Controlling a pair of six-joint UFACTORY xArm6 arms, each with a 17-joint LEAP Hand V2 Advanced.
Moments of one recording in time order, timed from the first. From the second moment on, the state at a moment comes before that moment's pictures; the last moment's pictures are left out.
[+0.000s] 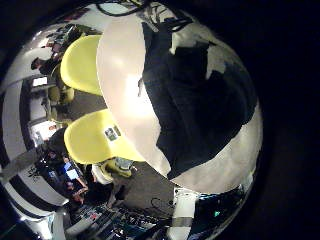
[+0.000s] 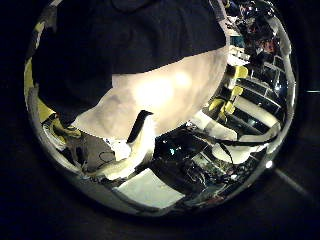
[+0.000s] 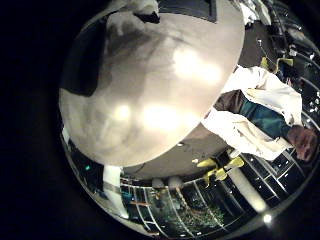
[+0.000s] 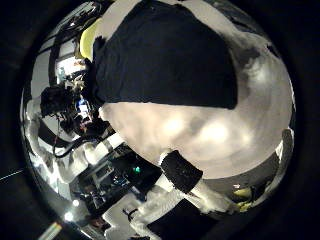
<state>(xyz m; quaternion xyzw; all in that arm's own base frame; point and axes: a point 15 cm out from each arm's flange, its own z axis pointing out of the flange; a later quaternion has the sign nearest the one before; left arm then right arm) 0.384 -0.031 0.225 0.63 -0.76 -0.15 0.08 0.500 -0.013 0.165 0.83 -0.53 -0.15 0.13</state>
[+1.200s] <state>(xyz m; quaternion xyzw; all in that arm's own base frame) 0.377 -0.010 0.231 0.63 -0.76 -0.14 0.08 0.498 -0.071 0.179 0.80 -0.55 -0.09 0.21</state>
